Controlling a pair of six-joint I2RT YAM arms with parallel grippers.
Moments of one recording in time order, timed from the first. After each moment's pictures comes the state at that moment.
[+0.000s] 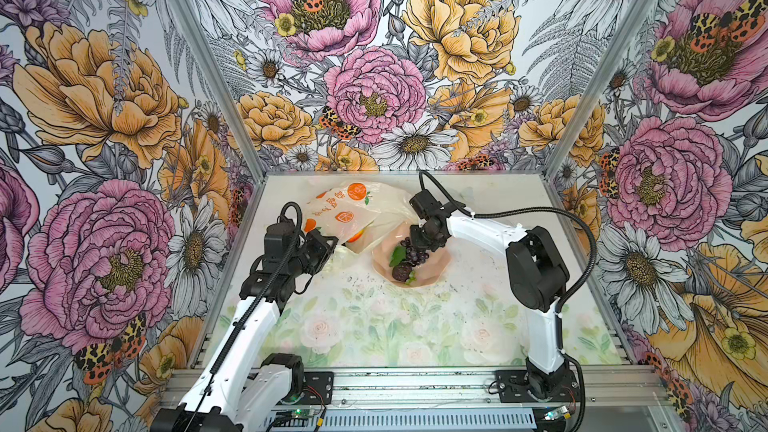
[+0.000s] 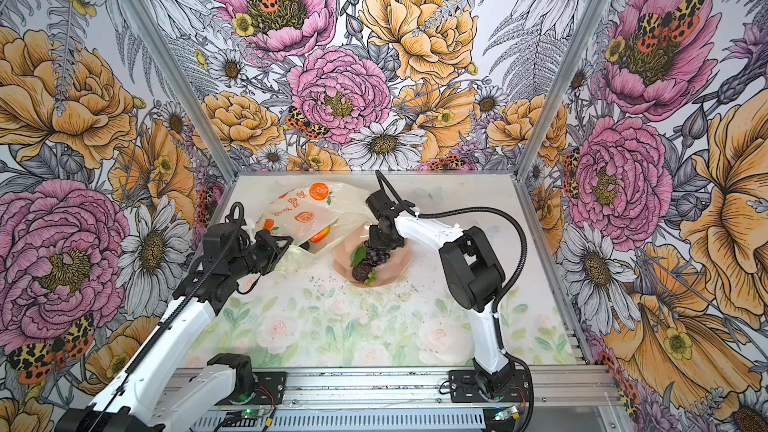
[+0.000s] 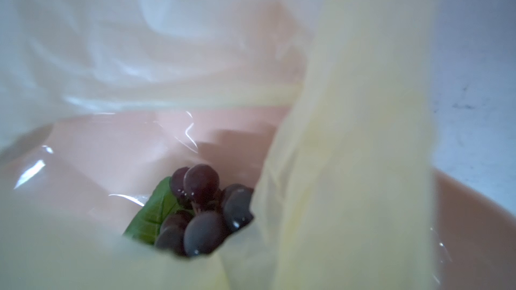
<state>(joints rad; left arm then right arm) -0.11 0.92 0.70 -0.30 0.39 -1.08 0.58 2.01 1.56 -0.73 -0.08 0.54</state>
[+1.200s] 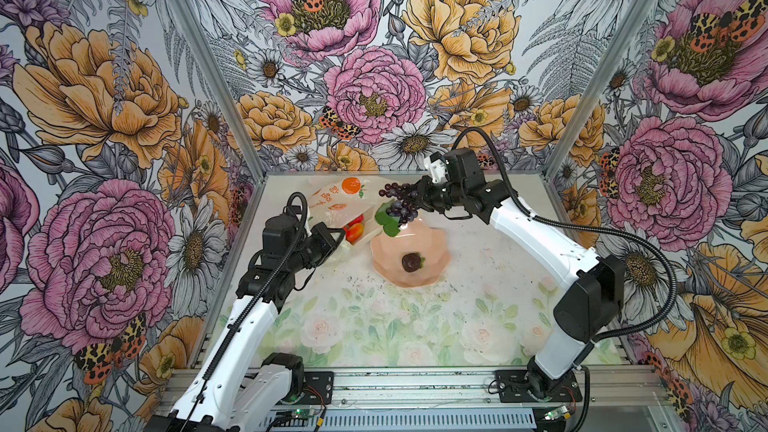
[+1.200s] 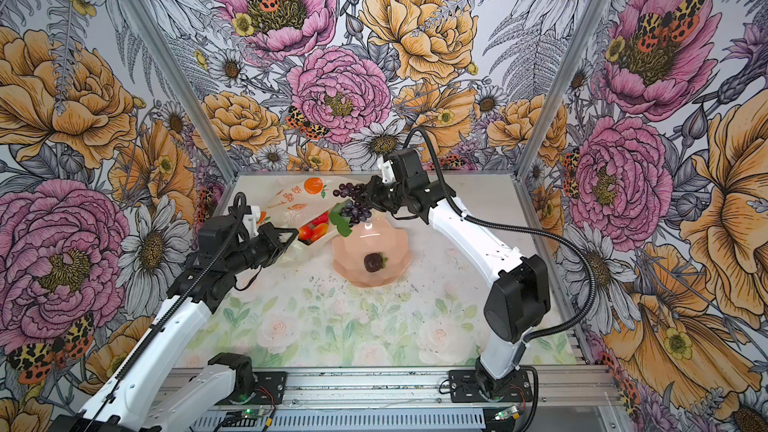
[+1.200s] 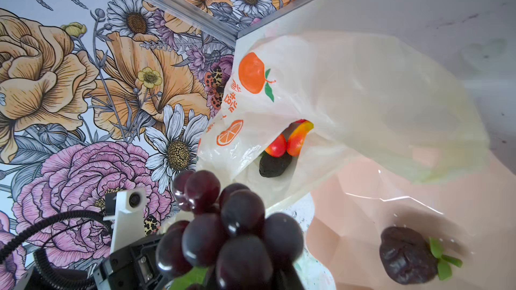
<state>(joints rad) -0.16 0.91 0.80 -0.32 0.45 -0.96 0.54 1.78 1.72 -0.54 -0.48 0.81</state>
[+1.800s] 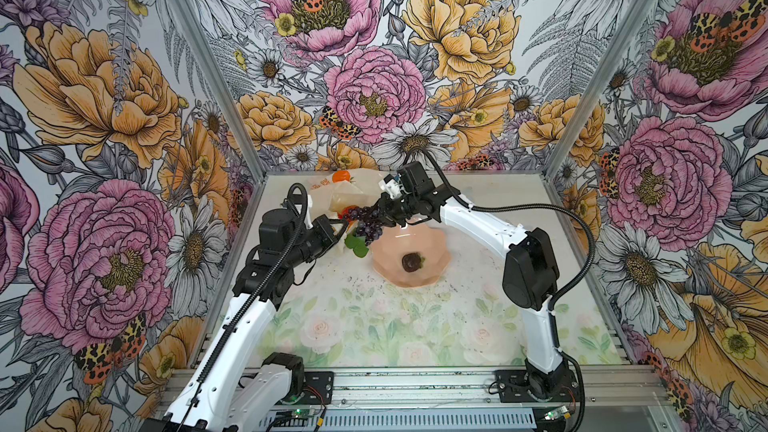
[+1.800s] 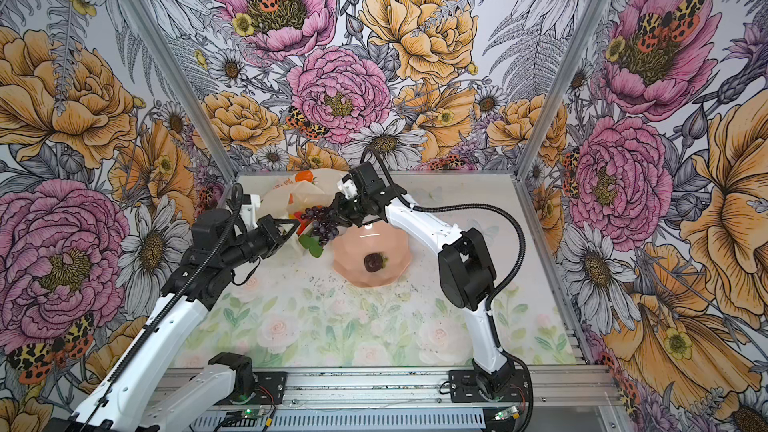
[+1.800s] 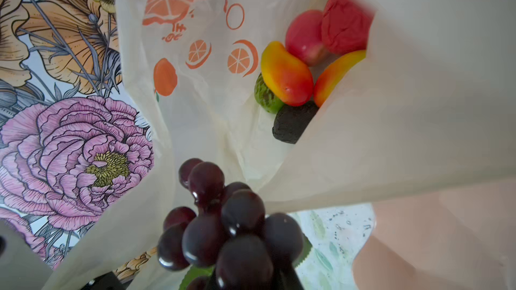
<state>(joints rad) -0.19 0.93 0.87 -0.31 0.48 -0.89 0.64 2.11 1.92 -0.56 -0.72 0.86</state>
